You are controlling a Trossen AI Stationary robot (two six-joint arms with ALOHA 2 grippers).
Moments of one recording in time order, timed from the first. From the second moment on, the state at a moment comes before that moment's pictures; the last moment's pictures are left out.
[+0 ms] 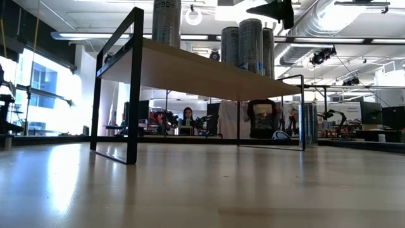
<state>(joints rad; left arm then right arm) 0.08 1.63 2.04 -1.44 -0.06 0.07 0.08 1.07 0.82 0.21 0.40 0.57</state>
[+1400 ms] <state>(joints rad) 0.09 1.71 2.04 -1.50 -0.04 0.07 0.08 1.07 0.82 0.20 0.40 0.57</state>
